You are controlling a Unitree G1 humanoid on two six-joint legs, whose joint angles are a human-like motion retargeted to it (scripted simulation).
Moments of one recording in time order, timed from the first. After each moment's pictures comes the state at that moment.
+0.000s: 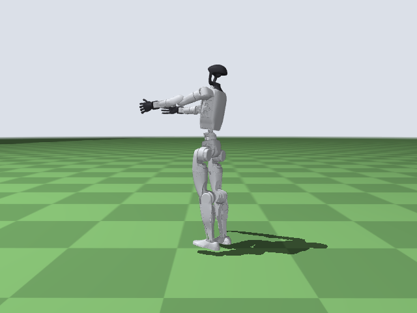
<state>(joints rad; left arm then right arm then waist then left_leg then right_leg) -1.09 0.30 0.04 1.36 -0.33 -0.01 -0.12 -1.01 -0.26 0.03 1.15 0.24 -0.12 0.12 0.04 -0.02 -0.28 -0.06 -0.06 0.03 0.01 -0.24 -0.05 -0.05 -0.08 -0.40 0.02 -0.02 0.02</state>
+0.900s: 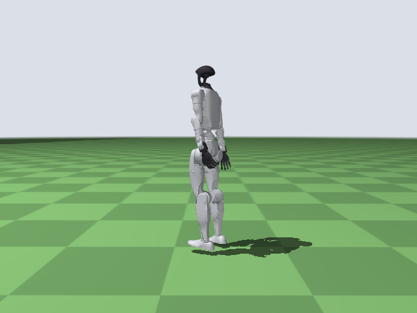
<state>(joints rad) 0.02 0.03 -0.08 1.67 0.17 0.20 -0.17 0.00 -0.19 0.10 1.61 -0.37 0.00 0.12 -0.01 0.03 0.02 0.00 -0.04 0.02 0.00 -0.21 -0.06 0.02 -0.07 -0.41 0.02 0.00 0.03</state>
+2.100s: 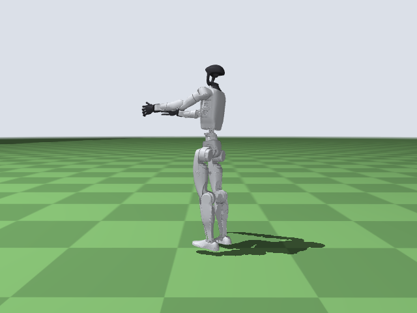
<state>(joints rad) -0.98 0.26 0.03 1.08 -0.24 0.02 -0.11 -0.92 -0.26 0.06 0.96 0.12 -0.21 0.14 0.00 0.02 -0.17 -0.05 -0.06 -0.01 0.01 -0.21 -0.05 0.00 -0.09 -0.45 0.01 -0.01 0.03</state>
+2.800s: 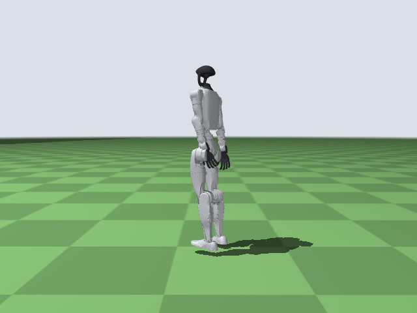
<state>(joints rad) 0.08 -0.08 0.09 1.66 -0.09 0.13 -0.20 0.07 -0.15 -0.03 1.63 -0.22 -0.02 0.18 -0.12 0.01 -0.09 -0.02 -0.06 -0.05 -0.01 -0.24 -0.06 -0.01 -0.08 -0.48 0.01 -0.03 0.02</state>
